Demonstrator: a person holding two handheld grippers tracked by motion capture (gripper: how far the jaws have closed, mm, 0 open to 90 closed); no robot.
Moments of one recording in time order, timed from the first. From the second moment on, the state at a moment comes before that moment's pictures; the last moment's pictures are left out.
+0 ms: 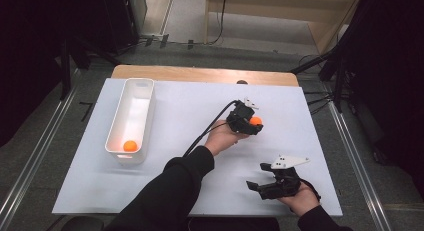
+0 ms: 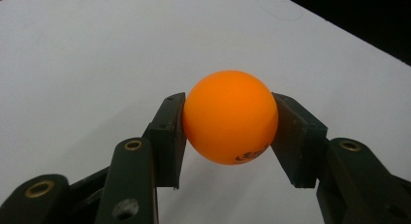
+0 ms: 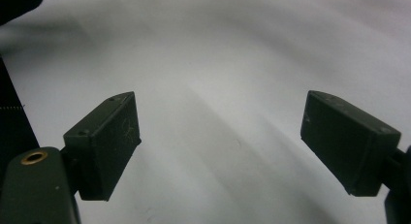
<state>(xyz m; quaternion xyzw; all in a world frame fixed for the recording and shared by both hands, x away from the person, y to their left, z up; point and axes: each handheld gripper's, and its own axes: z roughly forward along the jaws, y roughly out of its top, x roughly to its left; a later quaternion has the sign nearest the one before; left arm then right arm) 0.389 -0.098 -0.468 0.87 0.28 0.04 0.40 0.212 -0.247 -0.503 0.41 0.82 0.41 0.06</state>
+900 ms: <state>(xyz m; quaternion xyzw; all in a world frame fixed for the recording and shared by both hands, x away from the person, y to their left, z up) 0.366 -0.064 -0.453 0.88 0.25 0.04 0.41 0.212 -0.248 -0.503 0.41 0.82 0.41 0.07</state>
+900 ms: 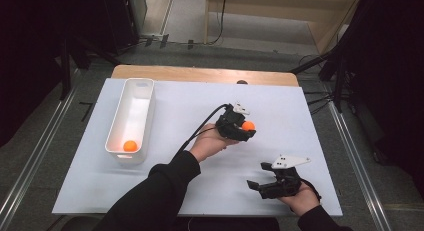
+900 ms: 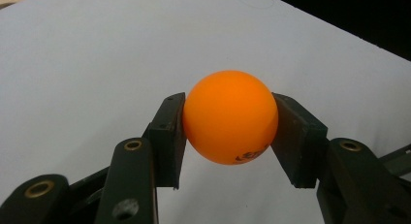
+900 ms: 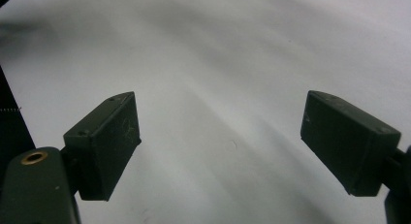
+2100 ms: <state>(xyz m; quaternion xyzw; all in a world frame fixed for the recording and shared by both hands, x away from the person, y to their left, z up) 0.344 0.000 -0.441 0.88 0.26 0.03 0.41 0.211 -0.251 -0.502 0.42 0.81 0.40 0.07</state>
